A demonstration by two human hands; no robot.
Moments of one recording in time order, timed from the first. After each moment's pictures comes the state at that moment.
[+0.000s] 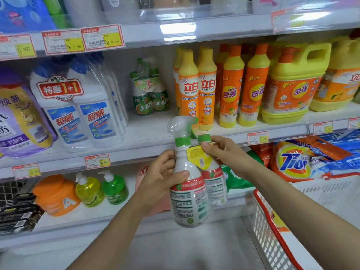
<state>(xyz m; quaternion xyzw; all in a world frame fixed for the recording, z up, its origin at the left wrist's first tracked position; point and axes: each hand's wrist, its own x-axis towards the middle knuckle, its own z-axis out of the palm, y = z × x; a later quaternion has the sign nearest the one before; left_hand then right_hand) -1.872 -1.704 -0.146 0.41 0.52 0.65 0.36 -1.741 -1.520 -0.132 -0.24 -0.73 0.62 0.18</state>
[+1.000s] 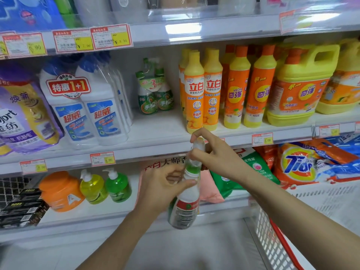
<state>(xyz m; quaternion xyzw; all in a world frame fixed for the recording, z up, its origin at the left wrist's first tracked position) -1.864 -1.713 -0.153 0.45 0.73 0.51 0.10 -1.756 -1.568 -0.108 -0.19 -0.84 0.45 0.23</state>
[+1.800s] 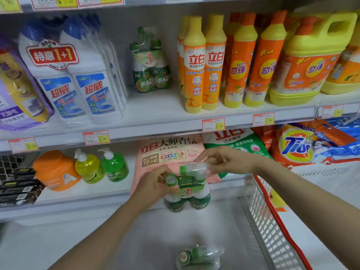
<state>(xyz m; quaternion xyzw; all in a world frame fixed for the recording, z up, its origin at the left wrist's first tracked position) -1.903 -1.727 -0.243 0.43 0.74 0.43 0.28 -1.730 -1.510 -0.180 -0.07 -0.86 0.50 -0.07</state>
